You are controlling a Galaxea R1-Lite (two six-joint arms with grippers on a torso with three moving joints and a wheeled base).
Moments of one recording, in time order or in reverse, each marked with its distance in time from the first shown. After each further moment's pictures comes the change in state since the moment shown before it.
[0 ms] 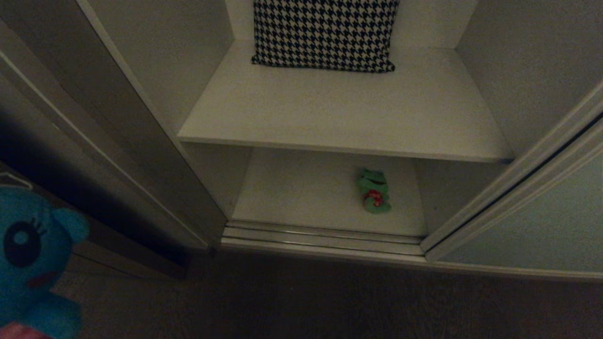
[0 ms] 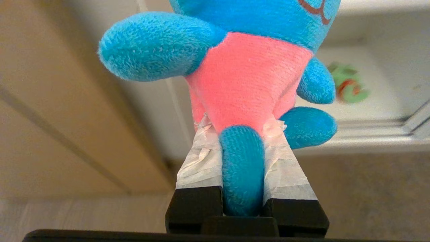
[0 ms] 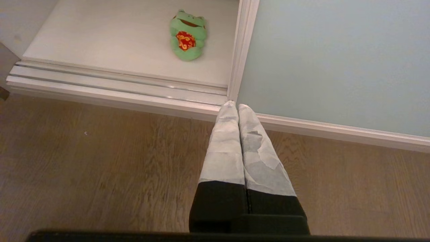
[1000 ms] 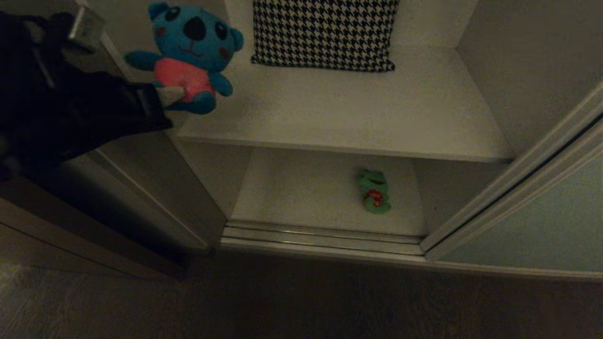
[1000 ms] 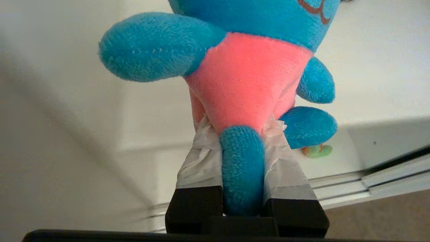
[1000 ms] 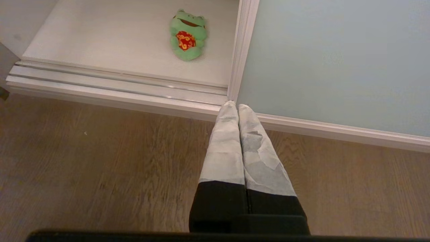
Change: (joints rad) left arm -0.119 1.418 -0.849 -0.460 -0.098 -0.111; right arm 0.000 0.000 0.000 0.000 0.000 0.000
